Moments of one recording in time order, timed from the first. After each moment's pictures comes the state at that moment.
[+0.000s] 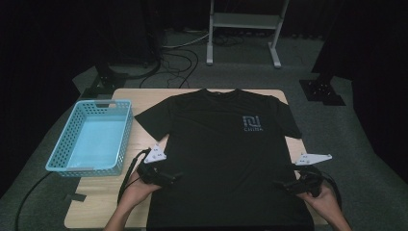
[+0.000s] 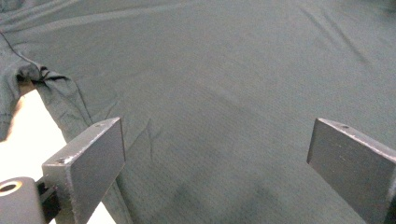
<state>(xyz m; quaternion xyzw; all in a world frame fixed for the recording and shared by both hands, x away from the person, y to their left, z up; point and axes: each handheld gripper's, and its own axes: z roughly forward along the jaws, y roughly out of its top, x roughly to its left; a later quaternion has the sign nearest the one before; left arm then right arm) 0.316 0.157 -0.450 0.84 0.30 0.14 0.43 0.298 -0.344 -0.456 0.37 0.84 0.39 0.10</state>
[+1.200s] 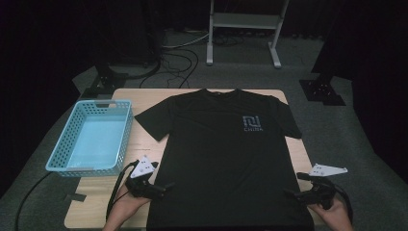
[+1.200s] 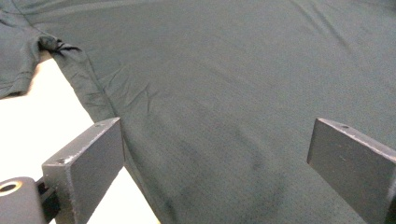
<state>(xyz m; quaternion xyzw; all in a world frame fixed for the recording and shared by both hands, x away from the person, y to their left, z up) 0.279 0.182 -0.454 0.83 0.31 0.15 0.44 0.269 -0.377 -0.473 0.41 0.81 0.41 0.10</state>
